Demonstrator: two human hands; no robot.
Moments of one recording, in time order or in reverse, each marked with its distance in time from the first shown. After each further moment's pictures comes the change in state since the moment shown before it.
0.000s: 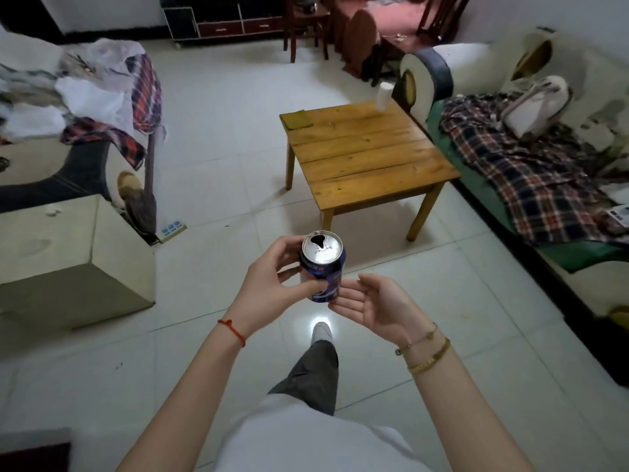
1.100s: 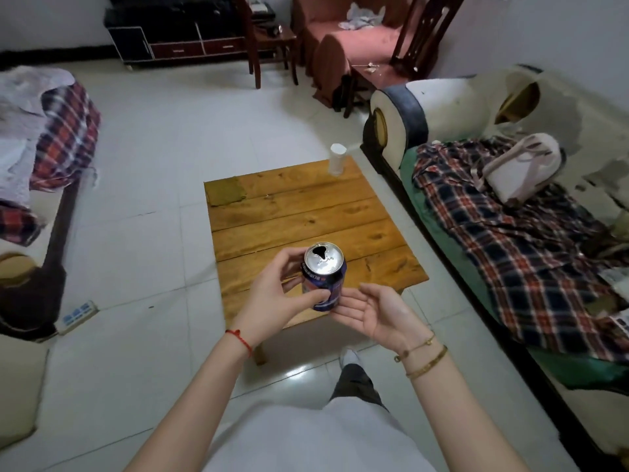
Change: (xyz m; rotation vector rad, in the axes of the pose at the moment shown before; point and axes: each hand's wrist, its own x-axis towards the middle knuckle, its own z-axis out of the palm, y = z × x) left_hand 0.547 0.047 0.185 -0.064 0.005 -0.023; right_hand 0.260 -0.489 -0.167 0.041 0.056 0.014
